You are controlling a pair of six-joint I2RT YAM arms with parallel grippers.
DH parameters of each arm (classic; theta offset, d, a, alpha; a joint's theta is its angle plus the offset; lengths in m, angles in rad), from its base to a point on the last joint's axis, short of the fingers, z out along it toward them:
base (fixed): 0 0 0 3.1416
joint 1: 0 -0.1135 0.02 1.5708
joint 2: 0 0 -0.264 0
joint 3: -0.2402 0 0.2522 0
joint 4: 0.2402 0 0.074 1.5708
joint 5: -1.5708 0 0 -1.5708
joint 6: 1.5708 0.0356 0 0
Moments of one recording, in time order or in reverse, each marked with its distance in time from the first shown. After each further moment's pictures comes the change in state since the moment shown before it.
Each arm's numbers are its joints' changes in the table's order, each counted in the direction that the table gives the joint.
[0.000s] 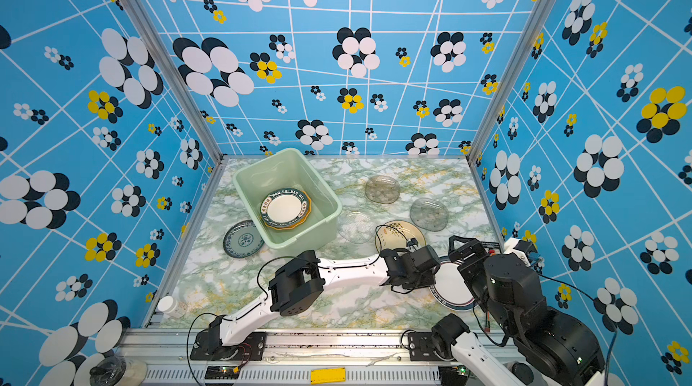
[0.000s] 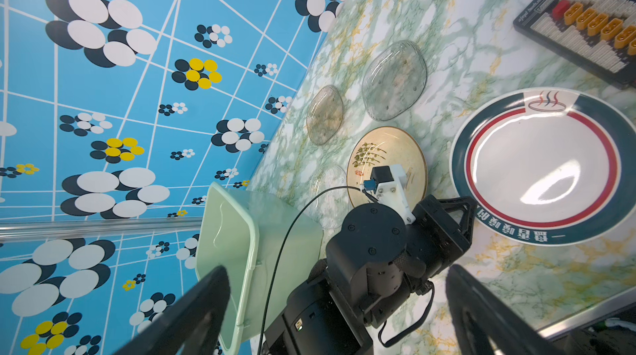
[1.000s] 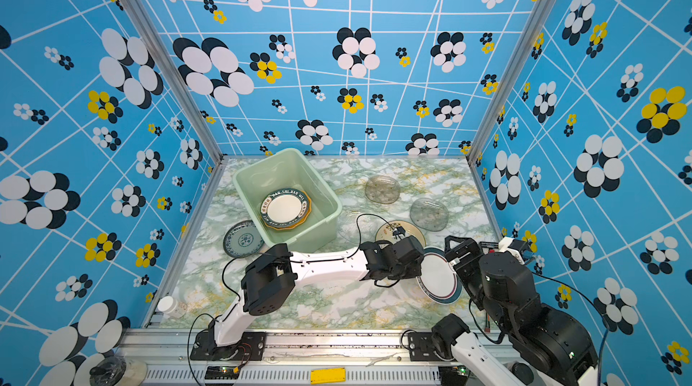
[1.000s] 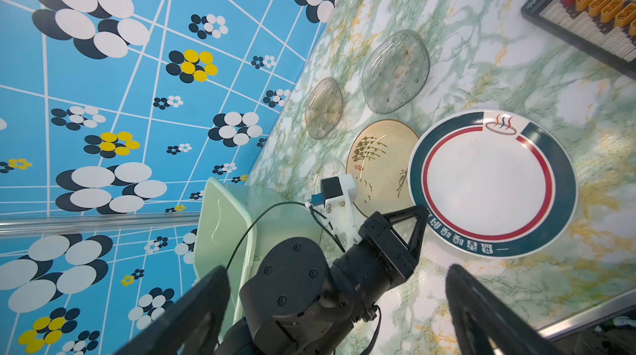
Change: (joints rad) left arm -0.041 -0.253 0.260 -0.079 0.056 0.091; right arm 0.000 0.000 0.034 -0.023 0.022 0.003
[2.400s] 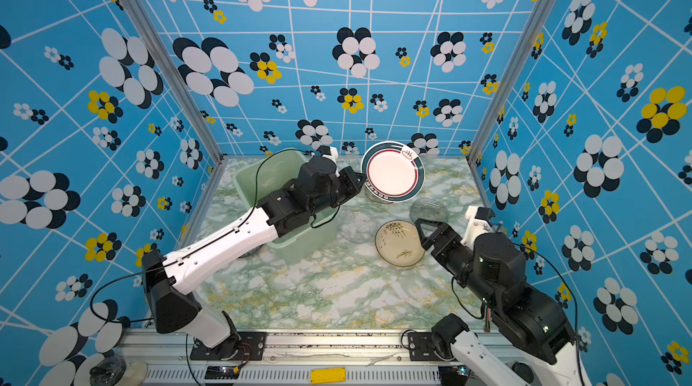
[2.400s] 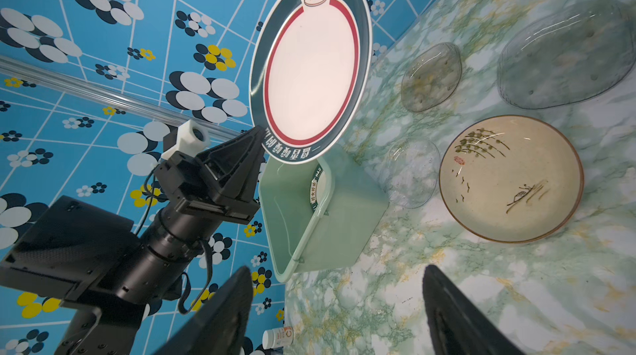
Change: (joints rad) left arm -0.345 -0.638 0.166 -0.038 0.090 0.109; right arm 0.000 0.103 0.053 -0.399 0.294 -0.240
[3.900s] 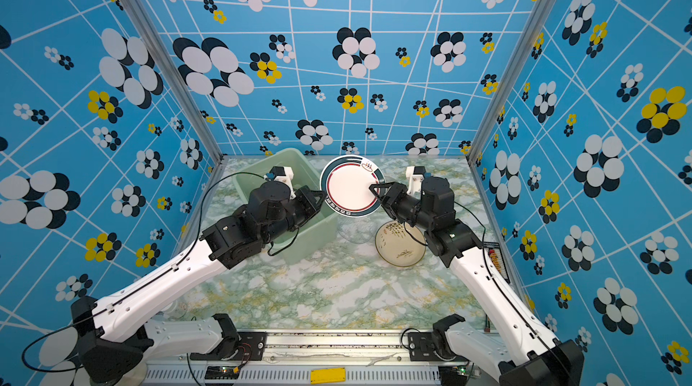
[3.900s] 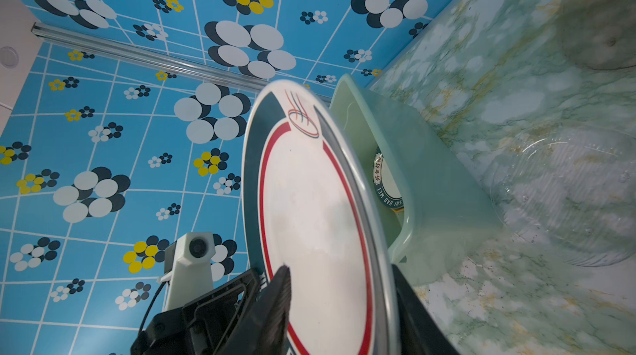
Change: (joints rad) left arm -0.026 -0.351 0.304 0.093 0.087 -0.069; right arm 0.170 0.451 0.159 -0.710 0.496 0.078
